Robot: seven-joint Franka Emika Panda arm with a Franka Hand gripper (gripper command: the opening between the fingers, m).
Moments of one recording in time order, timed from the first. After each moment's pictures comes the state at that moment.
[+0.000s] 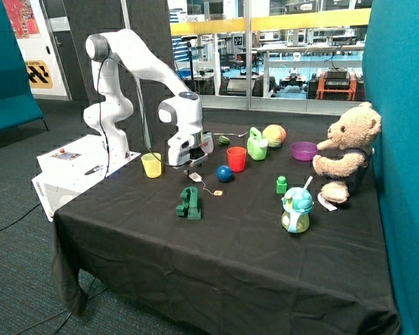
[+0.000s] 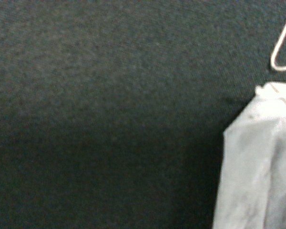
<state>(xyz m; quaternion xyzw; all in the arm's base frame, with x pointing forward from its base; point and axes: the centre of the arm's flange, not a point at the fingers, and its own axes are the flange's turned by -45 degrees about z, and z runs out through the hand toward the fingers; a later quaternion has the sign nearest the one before) 0.537 -0.138 0.302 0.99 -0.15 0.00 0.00</state>
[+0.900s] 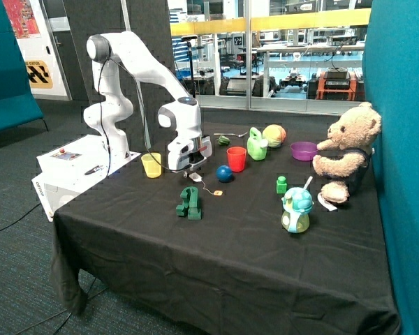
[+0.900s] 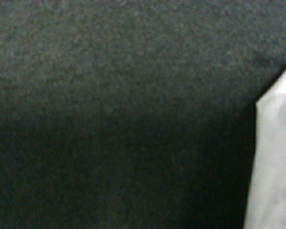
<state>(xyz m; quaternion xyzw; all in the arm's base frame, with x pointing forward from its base) 0.531 -0.135 0.282 0.99 -0.14 0.00 0.00</state>
